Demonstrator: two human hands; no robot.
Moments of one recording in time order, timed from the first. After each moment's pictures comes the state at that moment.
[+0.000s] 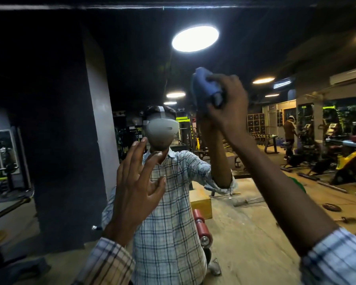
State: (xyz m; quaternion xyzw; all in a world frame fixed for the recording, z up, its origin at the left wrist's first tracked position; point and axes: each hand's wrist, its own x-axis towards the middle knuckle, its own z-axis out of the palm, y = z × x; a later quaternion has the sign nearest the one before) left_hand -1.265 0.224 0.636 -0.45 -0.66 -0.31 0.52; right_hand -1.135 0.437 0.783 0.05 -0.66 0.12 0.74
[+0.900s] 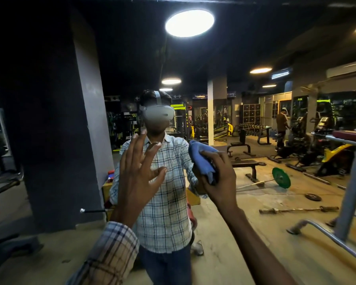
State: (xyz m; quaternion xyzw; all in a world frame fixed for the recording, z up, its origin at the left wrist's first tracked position) left_hand -1.213 0.290 0.632 -0.42 -0.70 -0.31 0.49; right_hand -1.087 0.486 0.602 0.02 -0.74 0.22 0.63
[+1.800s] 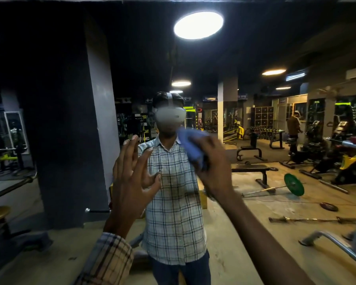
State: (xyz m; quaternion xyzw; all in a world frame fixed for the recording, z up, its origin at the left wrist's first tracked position) left_hand -1.205 0.305 0.625 -0.40 -0.69 -0.34 0.50; right_hand -1.093 0.505 0.656 0.07 -0.76 0.13 0.64
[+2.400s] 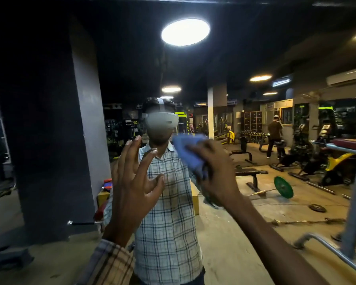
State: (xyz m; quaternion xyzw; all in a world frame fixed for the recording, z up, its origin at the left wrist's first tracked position) left_hand -1.181 0.366 0.635 -0.42 -0.66 -0.34 0.52; right_hand -1.060 0.560 0.662 0.09 -0.79 0.08 0.60
